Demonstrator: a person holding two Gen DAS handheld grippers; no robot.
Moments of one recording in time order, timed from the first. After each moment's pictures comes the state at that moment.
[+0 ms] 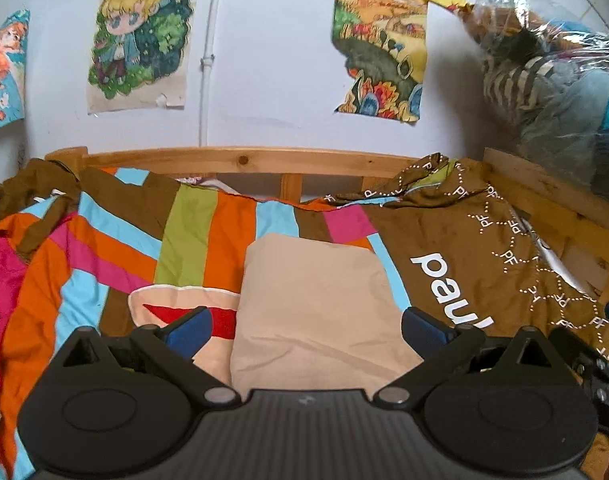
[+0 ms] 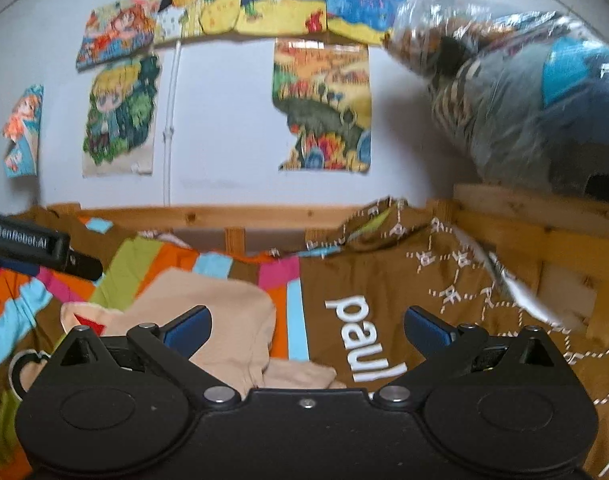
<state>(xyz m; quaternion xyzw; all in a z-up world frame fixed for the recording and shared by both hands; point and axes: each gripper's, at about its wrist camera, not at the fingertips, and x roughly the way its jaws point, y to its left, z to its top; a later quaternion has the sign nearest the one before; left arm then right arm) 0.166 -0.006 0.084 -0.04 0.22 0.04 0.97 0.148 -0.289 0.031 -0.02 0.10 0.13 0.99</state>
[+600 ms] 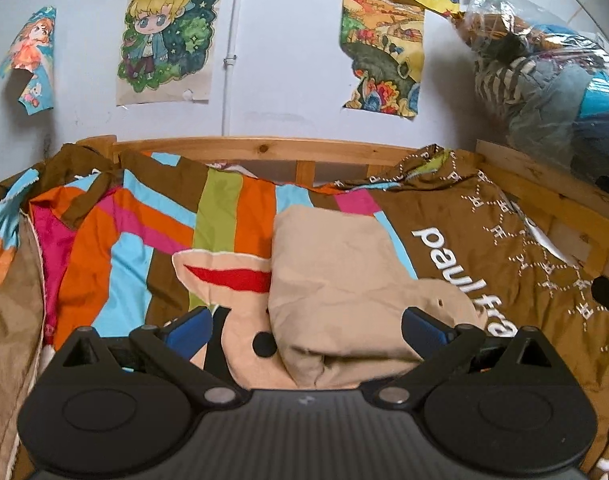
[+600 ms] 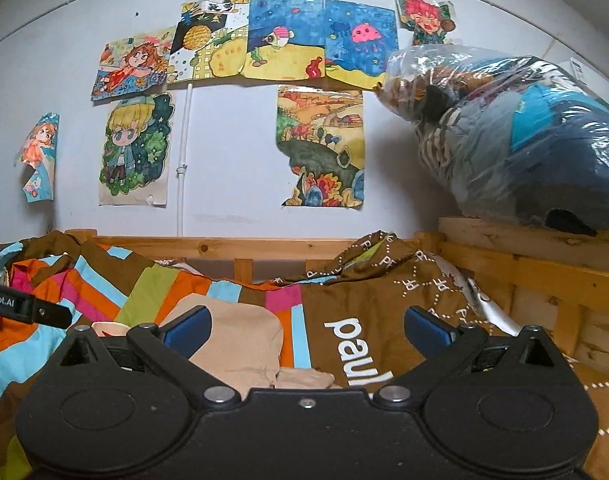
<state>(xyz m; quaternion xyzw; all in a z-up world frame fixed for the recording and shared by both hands) 0.071 0.015 0.065 -0.04 0.22 0.04 0.97 0.057 -0.303 0.054 -0.01 0.06 0.12 0.99</state>
